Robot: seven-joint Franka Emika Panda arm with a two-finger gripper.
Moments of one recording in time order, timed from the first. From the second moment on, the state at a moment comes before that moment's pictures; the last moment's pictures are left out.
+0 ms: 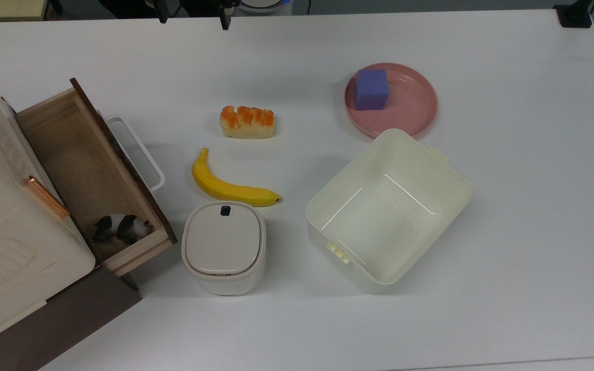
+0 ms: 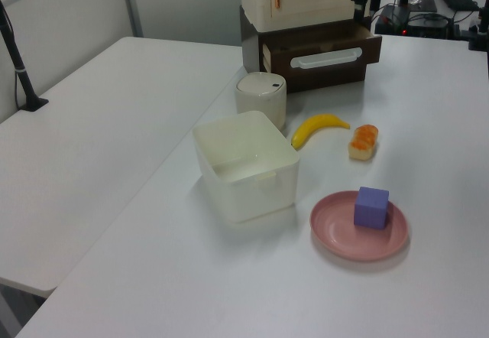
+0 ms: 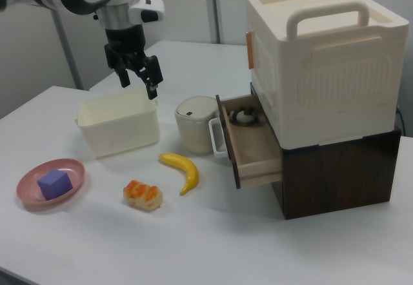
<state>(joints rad) -0.13 0.00 0.01 -1.60 0.06 1.66 0.07</state>
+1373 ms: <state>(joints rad) -0.14 0.00 -0.01 -1.60 0.06 1.64 0.07</state>
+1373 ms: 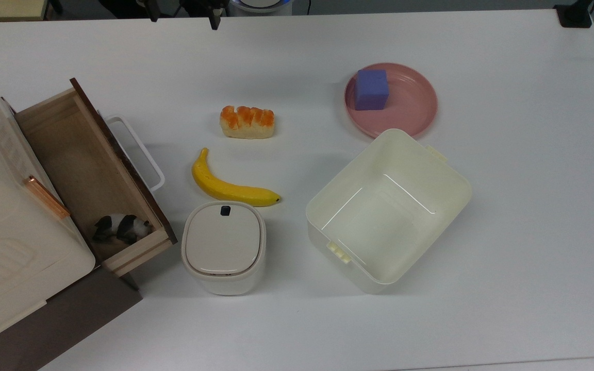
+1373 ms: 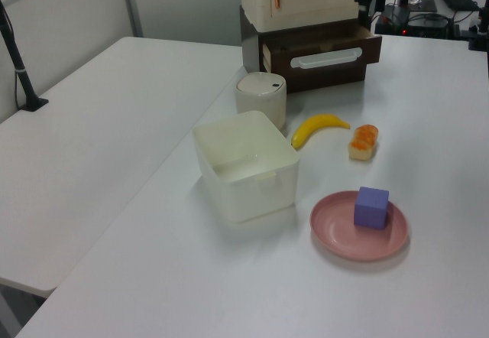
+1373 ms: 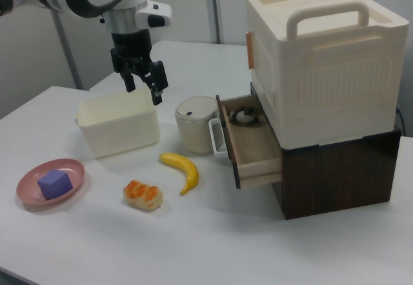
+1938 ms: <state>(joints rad) -0.17 0.14 -0.05 -1.64 0.05 1.64 0.07</state>
